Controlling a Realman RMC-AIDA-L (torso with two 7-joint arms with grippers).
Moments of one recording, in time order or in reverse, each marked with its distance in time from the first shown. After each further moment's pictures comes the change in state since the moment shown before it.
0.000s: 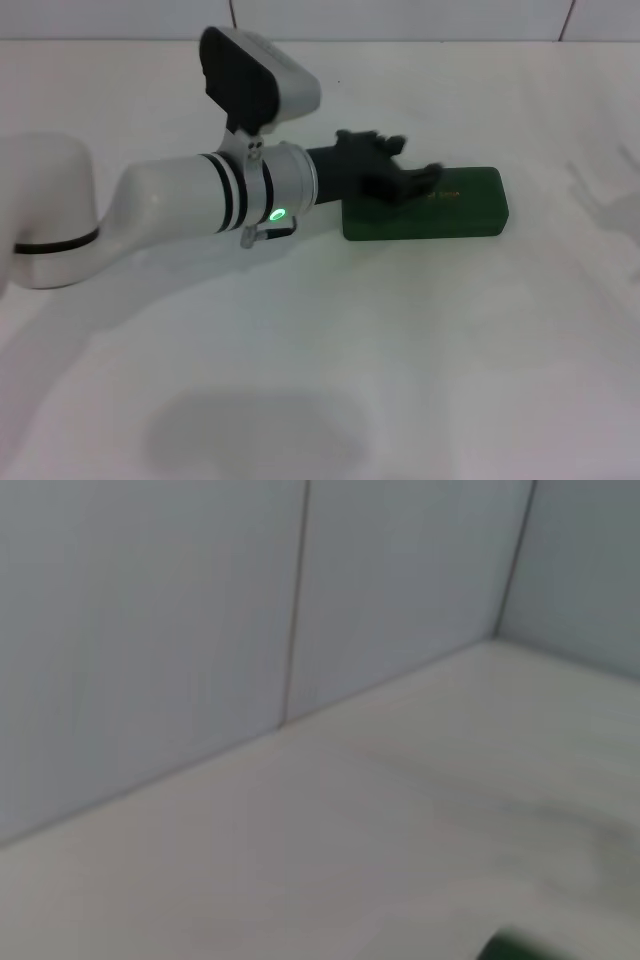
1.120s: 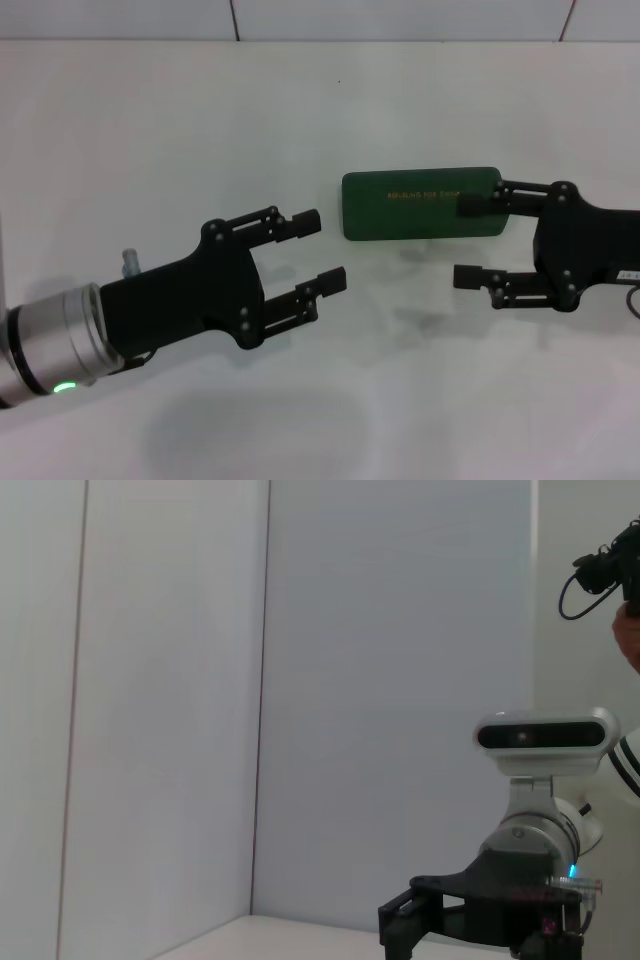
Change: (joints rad) left arm 0.482 0.074 -0.451 0.057 0.270 0.945 0.398; right arm 0.147 -0.091 -0.145 -0.378 -0.852 -0.089 0.510
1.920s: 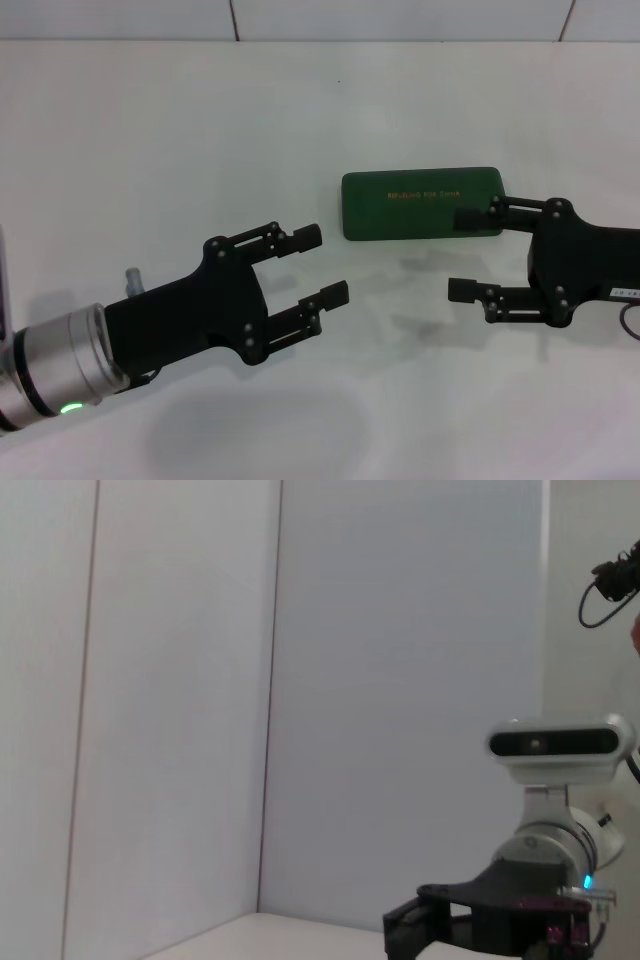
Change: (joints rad) left arm 0.028 -0.022 -0.002 -0.024 -0.001 0.003 0.035; right arm -0.030 0.026 0.005 -0.002 -0.009 0.013 -0.015
